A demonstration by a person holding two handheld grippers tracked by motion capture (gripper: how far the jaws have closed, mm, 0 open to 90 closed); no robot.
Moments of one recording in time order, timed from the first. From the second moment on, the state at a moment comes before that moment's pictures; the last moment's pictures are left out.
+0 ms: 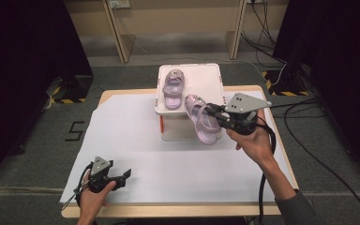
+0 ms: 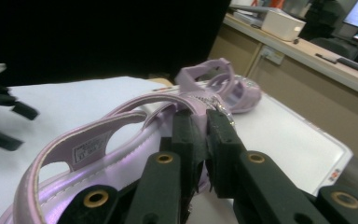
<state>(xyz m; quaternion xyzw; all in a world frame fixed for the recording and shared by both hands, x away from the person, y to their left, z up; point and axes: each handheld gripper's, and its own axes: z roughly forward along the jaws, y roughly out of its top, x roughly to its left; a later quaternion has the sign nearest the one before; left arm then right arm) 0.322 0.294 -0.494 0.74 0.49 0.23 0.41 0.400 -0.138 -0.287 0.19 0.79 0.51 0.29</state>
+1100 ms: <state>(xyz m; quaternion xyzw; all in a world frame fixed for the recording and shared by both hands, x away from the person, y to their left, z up) 0.321 0.294 -0.494 0.74 0.49 0.23 0.41 0.534 -0.096 -0.297 0.26 0.80 0.41 0.35</state>
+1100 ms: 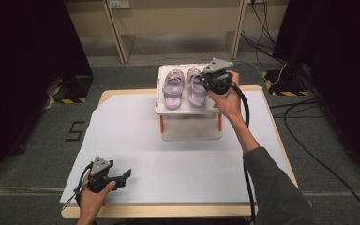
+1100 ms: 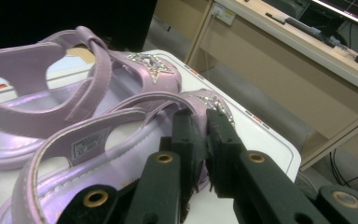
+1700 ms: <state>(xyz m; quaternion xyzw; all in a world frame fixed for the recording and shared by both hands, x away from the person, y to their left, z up) 0.321 0.293 -0.493 0.74 0.49 0.23 0.41 0.539 -0.073 -0.303 0.24 0.82 0.37 0.36</state>
